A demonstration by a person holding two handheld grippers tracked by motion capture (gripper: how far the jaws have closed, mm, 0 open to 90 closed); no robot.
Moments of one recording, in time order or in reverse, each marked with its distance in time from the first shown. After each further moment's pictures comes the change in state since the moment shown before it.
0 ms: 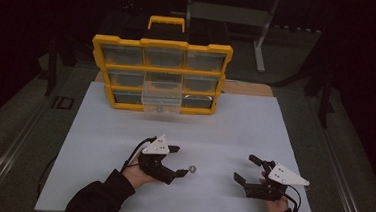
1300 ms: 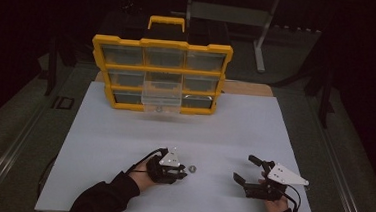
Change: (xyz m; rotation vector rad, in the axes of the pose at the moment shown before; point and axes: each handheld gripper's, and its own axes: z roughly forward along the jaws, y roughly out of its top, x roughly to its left) left arm -0.001 -0.027 0.039 0.227 0.017 0.115; right arm 0.000 -0.001 0.001 0.006 0.001 0.002
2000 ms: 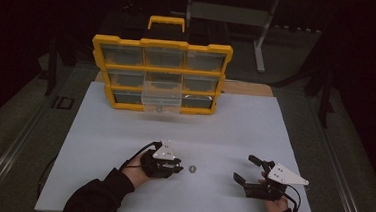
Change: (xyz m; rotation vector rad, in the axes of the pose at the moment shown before) left arm 0.007 0.013 -0.034 -0.023 0.036 -0.037; right arm 0.000 0.000 0.000 0.000 0.000 0.001
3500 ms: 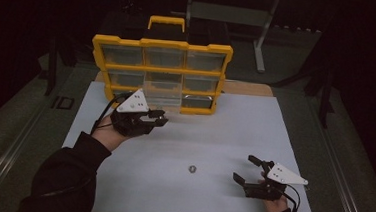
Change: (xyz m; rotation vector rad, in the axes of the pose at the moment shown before) left arm 0.047 0.081 -0.133 -0.190 0.190 0.030; right arm 0.000 -0.001 0.001 0.003 -0.002 -0.001
